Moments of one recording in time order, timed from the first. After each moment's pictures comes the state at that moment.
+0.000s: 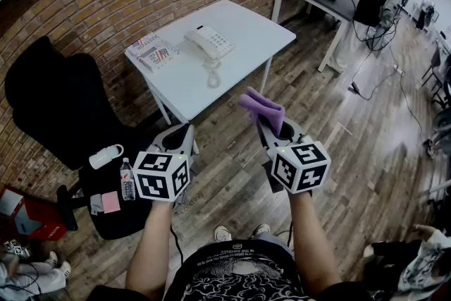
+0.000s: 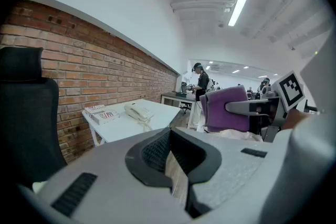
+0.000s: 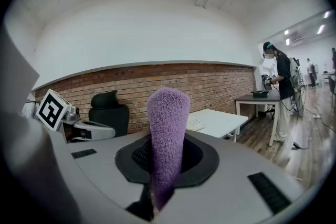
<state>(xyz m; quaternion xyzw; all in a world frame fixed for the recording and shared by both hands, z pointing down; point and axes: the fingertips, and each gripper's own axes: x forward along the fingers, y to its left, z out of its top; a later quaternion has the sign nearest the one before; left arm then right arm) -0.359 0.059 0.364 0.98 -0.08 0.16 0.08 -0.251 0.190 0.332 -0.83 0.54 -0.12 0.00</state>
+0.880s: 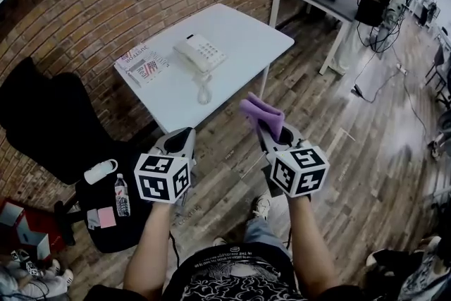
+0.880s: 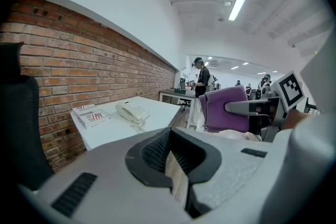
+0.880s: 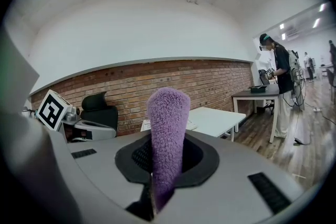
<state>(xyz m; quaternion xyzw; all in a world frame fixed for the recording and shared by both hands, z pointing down) -0.268 0.048 0.384 0.98 -0.07 0.18 0.07 -0.163 0.179 0.356 -0.84 0.53 -0.14 0.02</state>
